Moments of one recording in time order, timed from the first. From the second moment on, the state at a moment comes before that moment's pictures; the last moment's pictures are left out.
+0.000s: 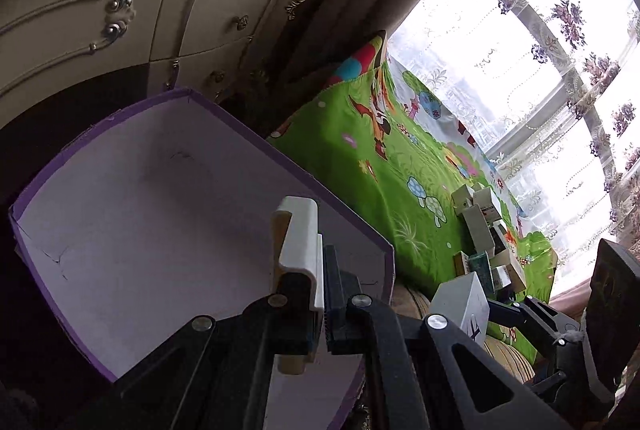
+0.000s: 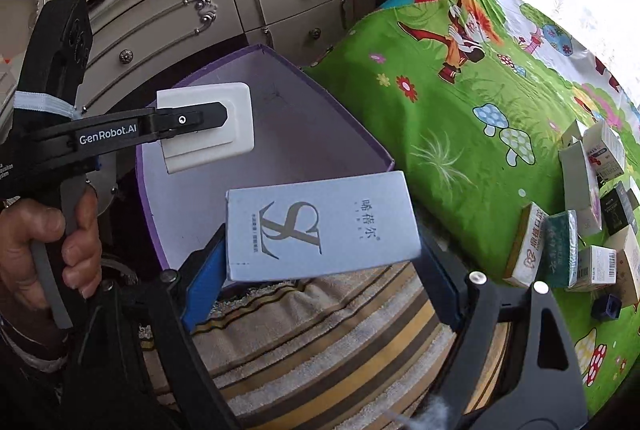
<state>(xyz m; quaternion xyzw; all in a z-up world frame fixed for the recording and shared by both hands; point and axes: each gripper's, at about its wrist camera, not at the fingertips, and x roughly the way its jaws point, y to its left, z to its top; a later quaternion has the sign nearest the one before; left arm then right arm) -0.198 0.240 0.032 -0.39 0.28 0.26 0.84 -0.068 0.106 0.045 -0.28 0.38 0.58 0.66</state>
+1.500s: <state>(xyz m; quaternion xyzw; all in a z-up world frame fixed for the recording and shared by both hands) -0.180 0.229 0.024 -0.39 0.33 0.31 0.80 -0.018 0.077 0.046 -0.24 0.36 0.59 0.69</state>
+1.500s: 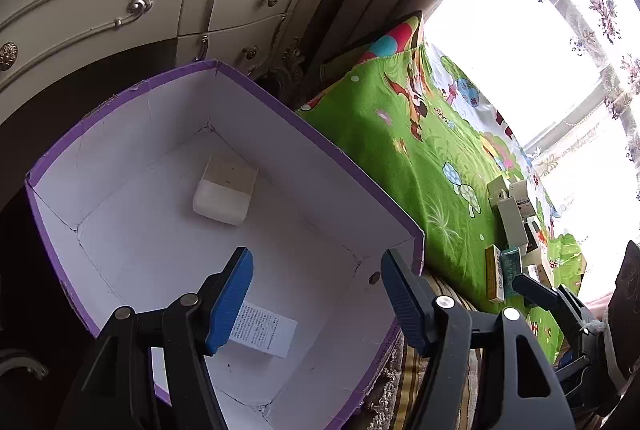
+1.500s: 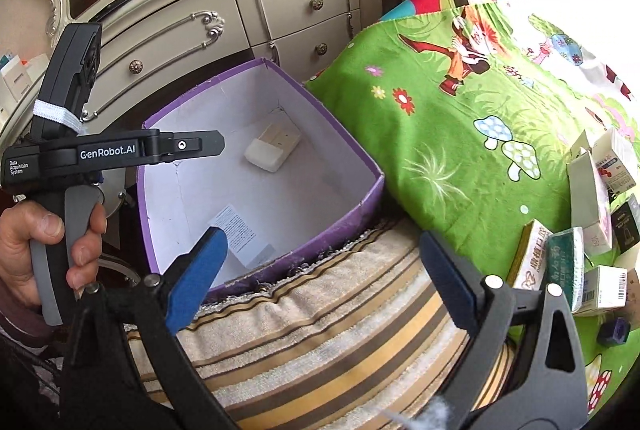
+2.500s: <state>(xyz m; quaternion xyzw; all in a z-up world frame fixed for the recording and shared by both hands) -0.036 0.105 0.035 -0.24 0.39 0.13 0.88 0.125 -0.010 0.022 -0.07 0.42 0.48 0.77</state>
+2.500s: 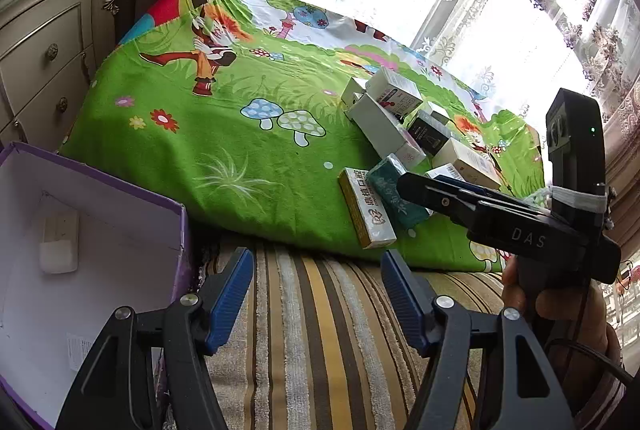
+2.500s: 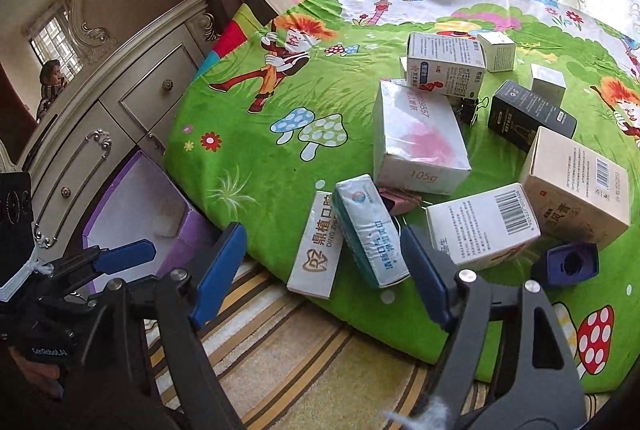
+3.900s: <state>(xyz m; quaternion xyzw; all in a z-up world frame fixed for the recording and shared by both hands) 0.044 0.072 0.017 -0.19 0.46 0.13 0.86 0.127 -0.027 0.045 -0.10 0.33 0.40 0.85</state>
